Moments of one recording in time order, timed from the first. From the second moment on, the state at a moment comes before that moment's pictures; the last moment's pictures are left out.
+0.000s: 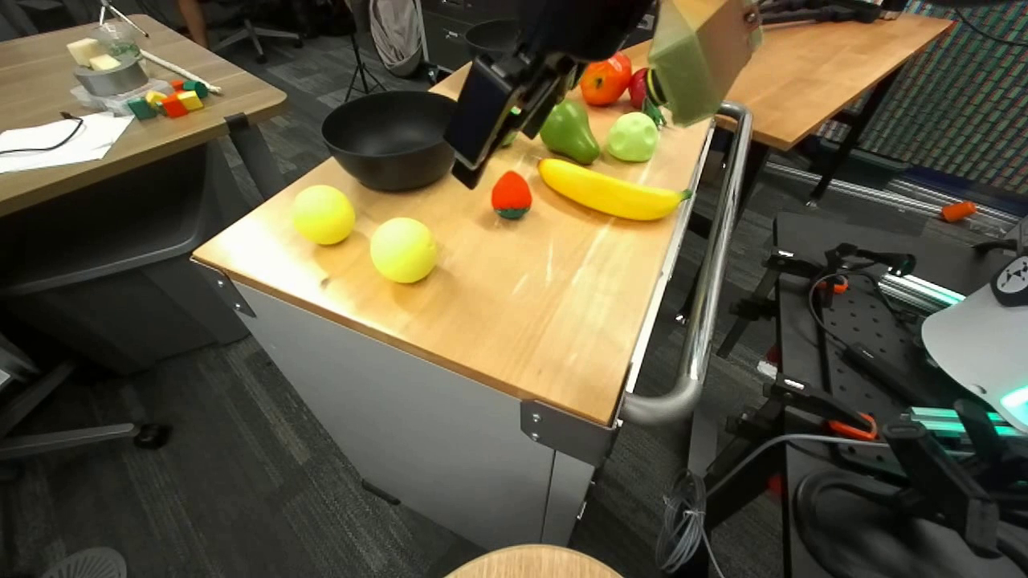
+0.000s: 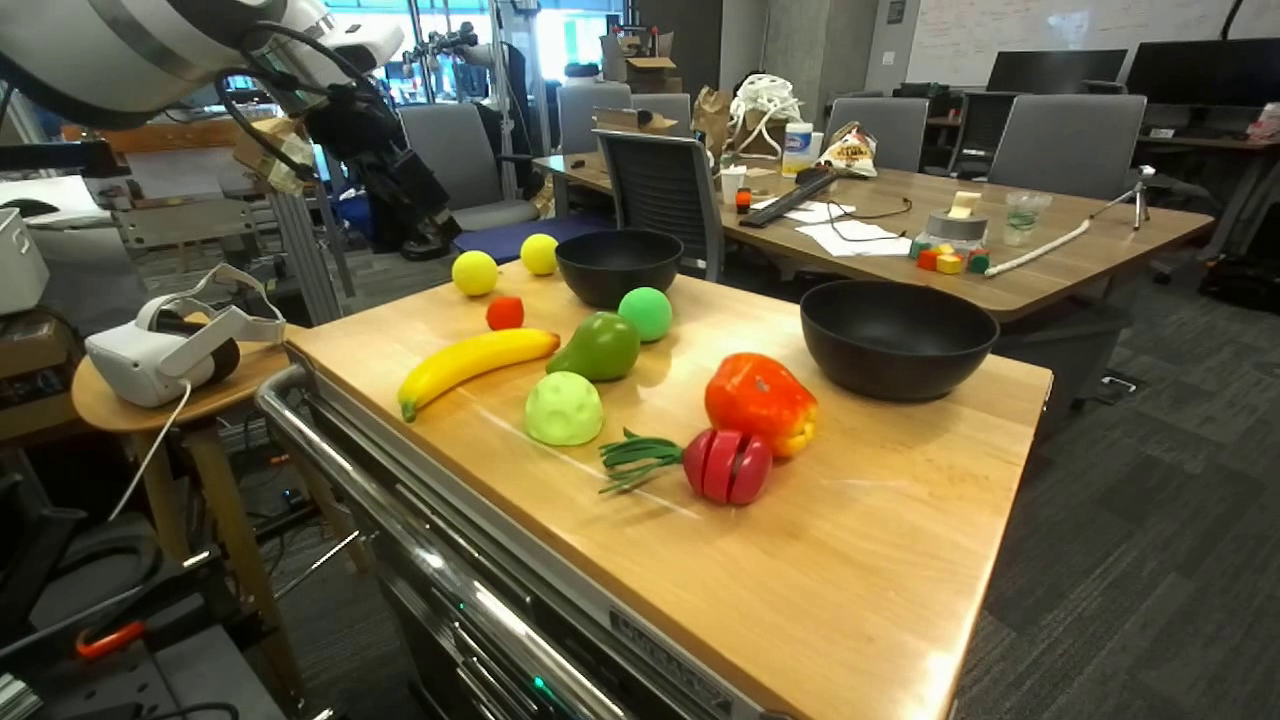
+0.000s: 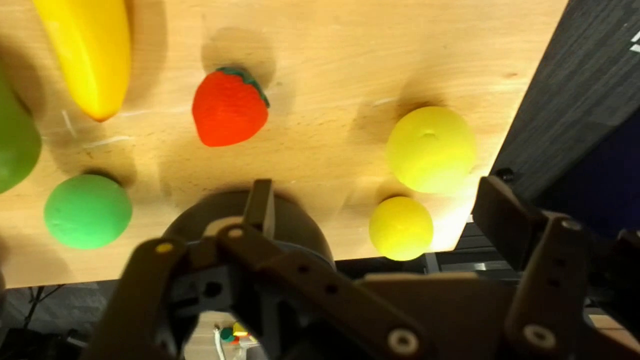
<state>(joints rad) -0.38 -0.16 0.73 -2.50 -0.37 2.80 0.81</state>
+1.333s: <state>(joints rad) 0.03 0.40 0.36 -2.07 -0.49 2.74 0.75</state>
